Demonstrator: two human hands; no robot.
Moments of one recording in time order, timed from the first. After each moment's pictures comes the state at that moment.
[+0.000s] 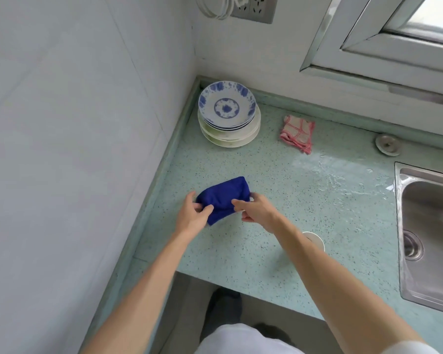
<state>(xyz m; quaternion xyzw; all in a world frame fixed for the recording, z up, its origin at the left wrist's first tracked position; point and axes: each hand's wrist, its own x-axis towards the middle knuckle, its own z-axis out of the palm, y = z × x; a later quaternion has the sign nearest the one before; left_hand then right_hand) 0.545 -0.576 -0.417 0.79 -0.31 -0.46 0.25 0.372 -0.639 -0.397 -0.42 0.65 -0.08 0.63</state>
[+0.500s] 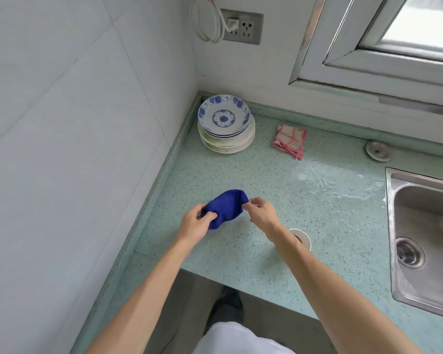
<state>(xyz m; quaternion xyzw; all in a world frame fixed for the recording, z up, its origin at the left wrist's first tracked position) 0.508 -0.539 -0.374 0.75 -0.33 -0.48 0.31 0.334 -0.613 -0.381 -0.48 0.67 -0.14 0.55</state>
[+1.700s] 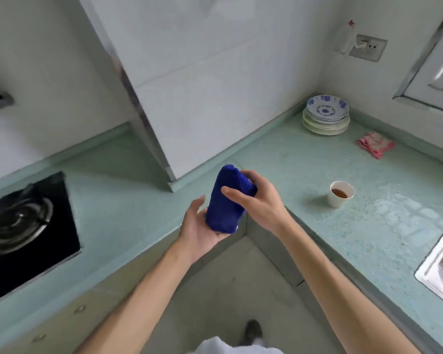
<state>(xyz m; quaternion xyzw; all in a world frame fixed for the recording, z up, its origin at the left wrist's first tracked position) 0.377 -0.125 -0.265 0.43 0.06 -0.52 0.74 0.276 -0.257 -0.206 -0.73 0.25 -0.16 0.62</state>
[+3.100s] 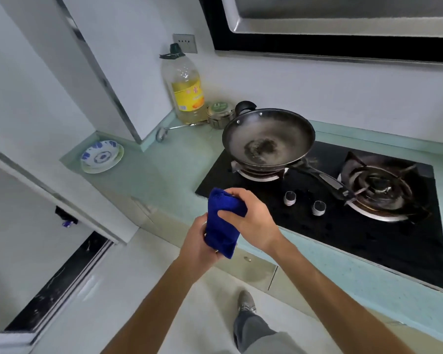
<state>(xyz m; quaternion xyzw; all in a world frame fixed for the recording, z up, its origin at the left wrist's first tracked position) 0.525 0.698 -0.293 0.40 0.28 -0.05 0.87 0.604 0.566 -0.261 -0.77 -0.22 0.17 0.57</state>
